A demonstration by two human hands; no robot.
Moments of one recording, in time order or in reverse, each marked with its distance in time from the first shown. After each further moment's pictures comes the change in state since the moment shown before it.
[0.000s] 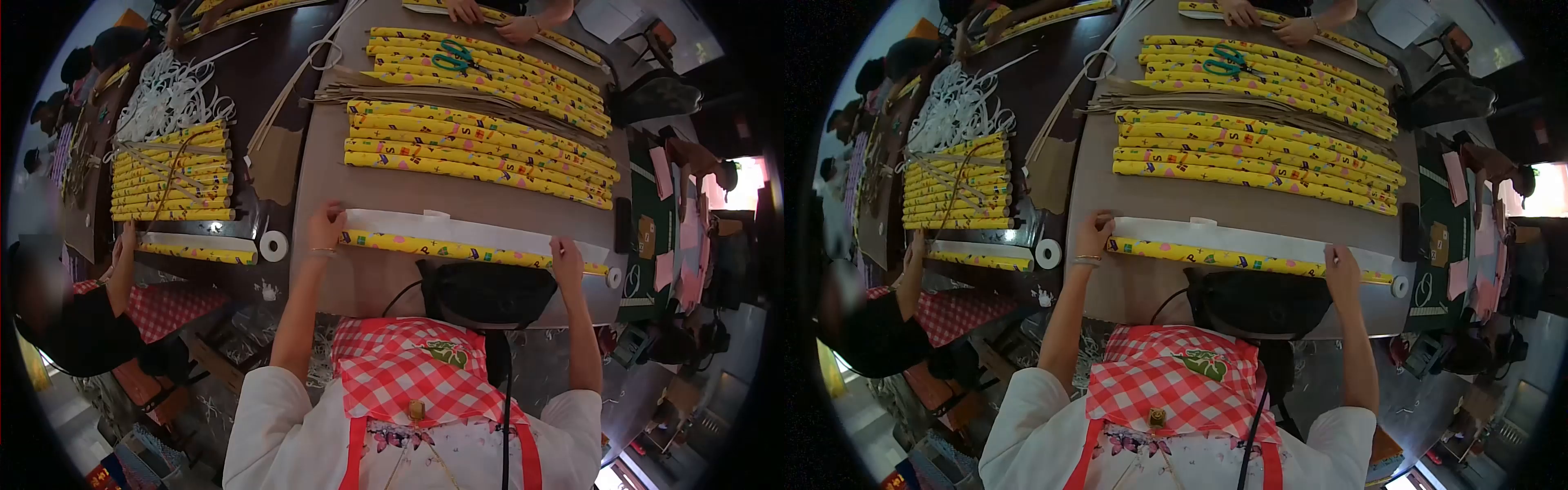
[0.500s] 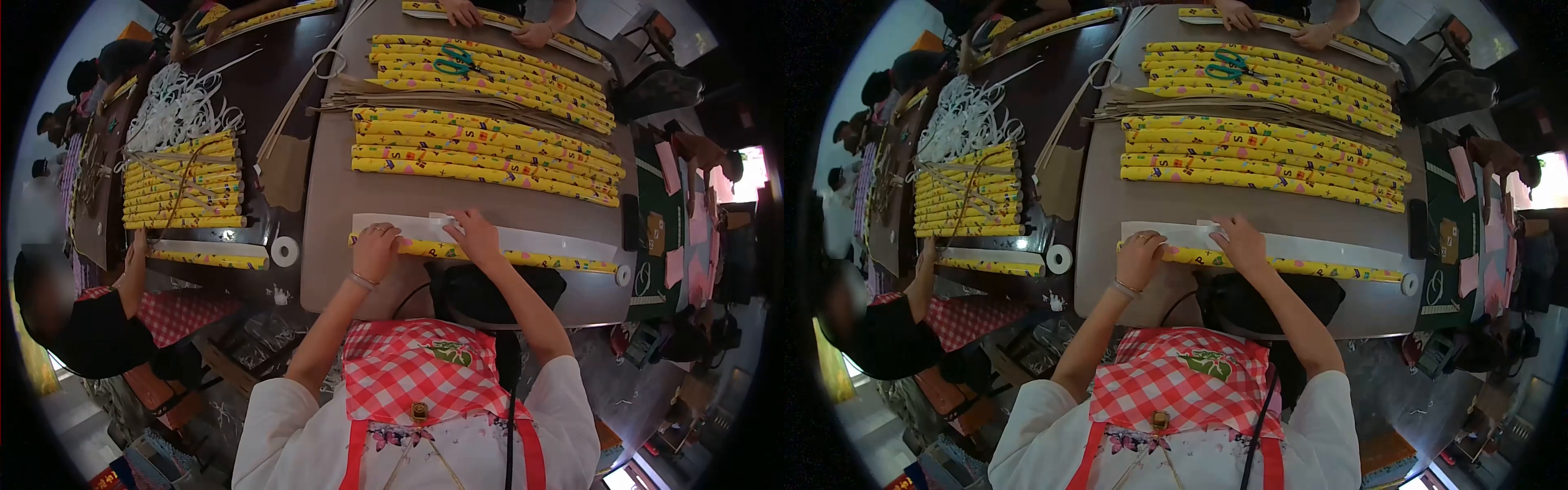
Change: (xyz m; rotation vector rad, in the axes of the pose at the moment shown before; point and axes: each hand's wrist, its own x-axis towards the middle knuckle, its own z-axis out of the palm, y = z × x) left_hand -0.052 0.057 0.035 0.266 0.022 0.673; right_hand 0.013 -0.169 0.103 0.168 -0.254 -0.350
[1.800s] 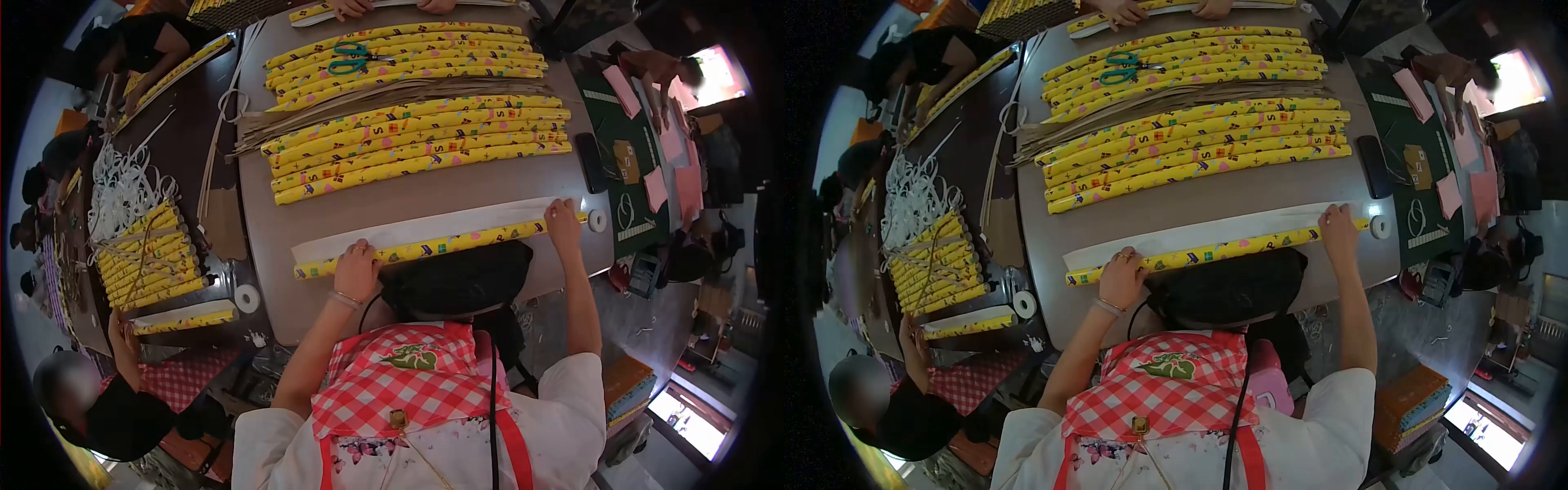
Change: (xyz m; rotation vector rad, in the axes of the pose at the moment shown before) left_hand 0.017 0.050 0.041 0.133 -0.435 0.052; right_hand -0.130 0.212 -0.143 -0.445 0.285 0.537
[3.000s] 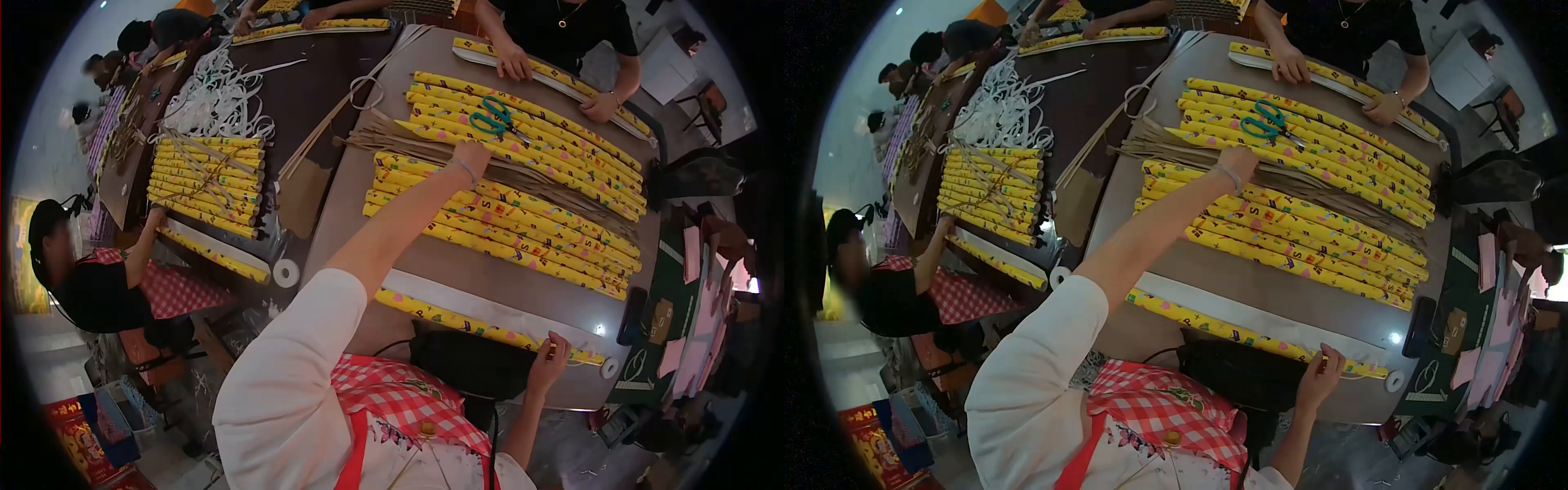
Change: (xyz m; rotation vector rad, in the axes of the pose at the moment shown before) left_hand 0.313 -0.056 -0.101 0.433 -0.243 -0.137; right_hand -0.041 -0.118 -0.024 0.670 0.020 0.051
